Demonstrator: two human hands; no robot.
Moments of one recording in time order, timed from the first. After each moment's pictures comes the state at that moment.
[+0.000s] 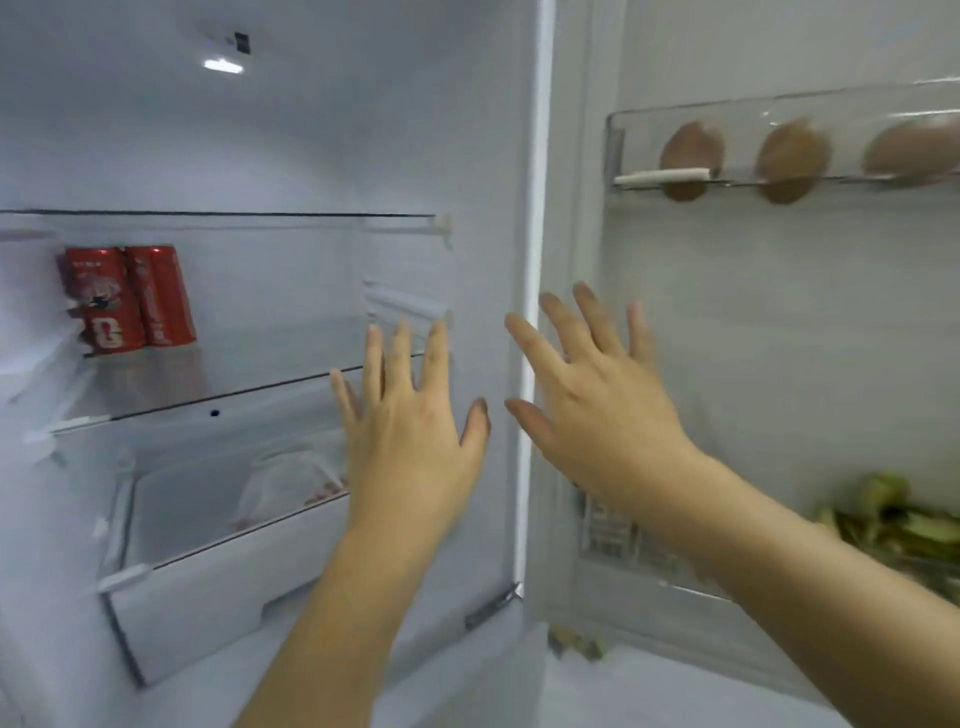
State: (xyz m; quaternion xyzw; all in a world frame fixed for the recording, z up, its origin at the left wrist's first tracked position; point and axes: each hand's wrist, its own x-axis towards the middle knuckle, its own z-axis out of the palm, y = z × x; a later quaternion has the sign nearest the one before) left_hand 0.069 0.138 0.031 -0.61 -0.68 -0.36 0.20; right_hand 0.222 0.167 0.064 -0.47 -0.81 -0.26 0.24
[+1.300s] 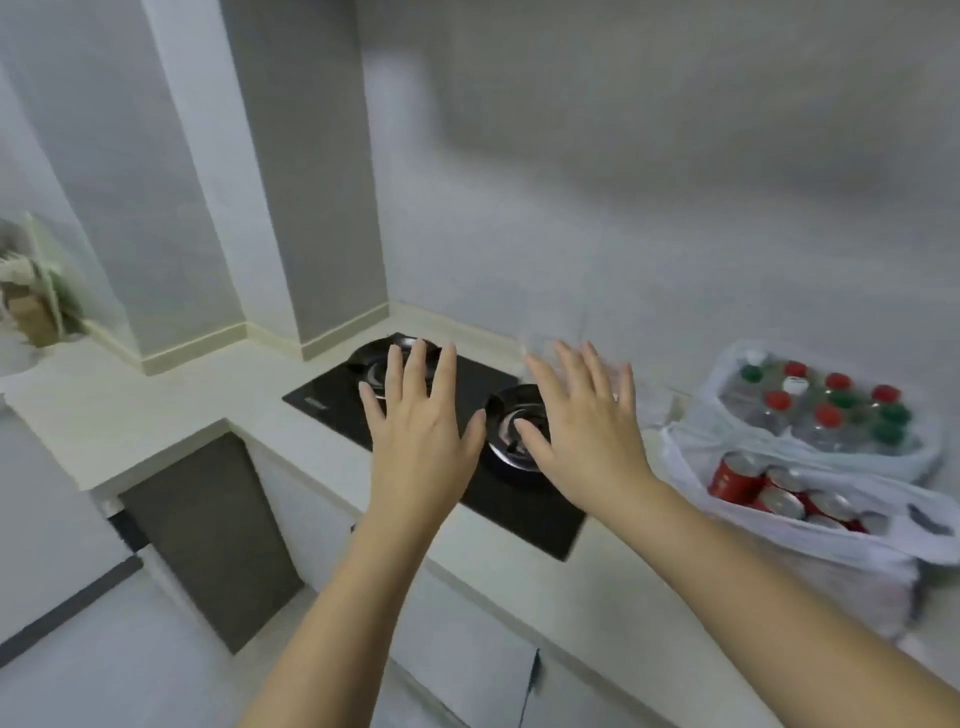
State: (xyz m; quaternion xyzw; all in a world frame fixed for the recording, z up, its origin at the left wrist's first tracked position) left_hand 0.894 -0.348 -0.103 -0.94 0.13 -0.25 -0.20; right_hand 0.868 -0.510 -0.090 -0.98 -0.01 -0.22 0.01
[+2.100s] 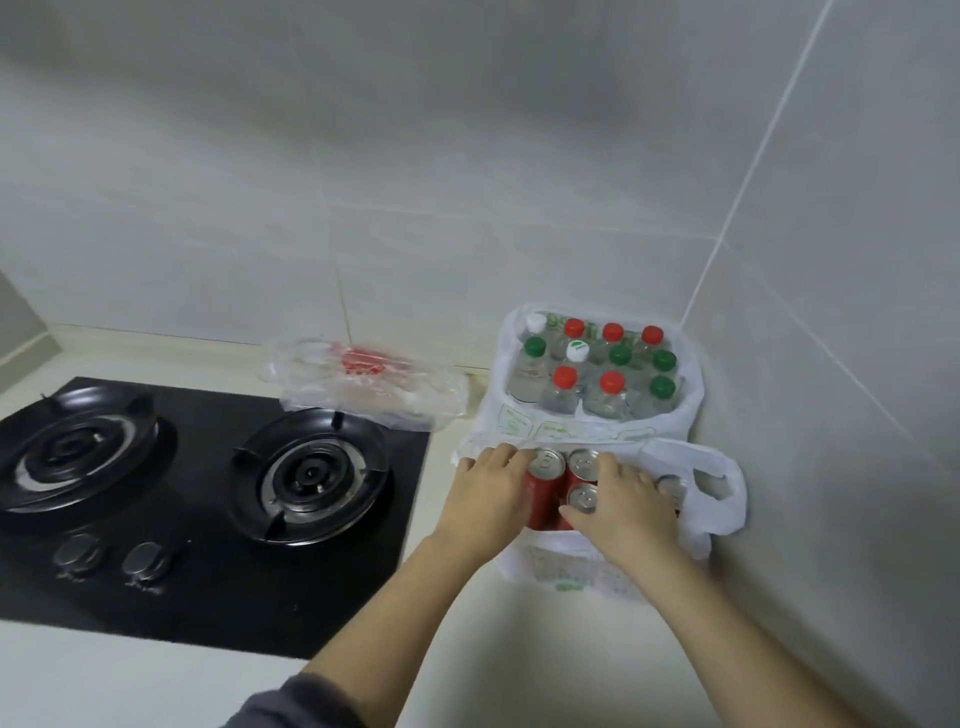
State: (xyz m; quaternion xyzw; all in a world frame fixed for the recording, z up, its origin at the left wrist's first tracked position) left_hand 0.991 -0.676 -0.235 -0.85 0.49 0.00 -0.19; right_hand 0.875 -0.797 -0.213 -0.91 0.40 0.02 0.08
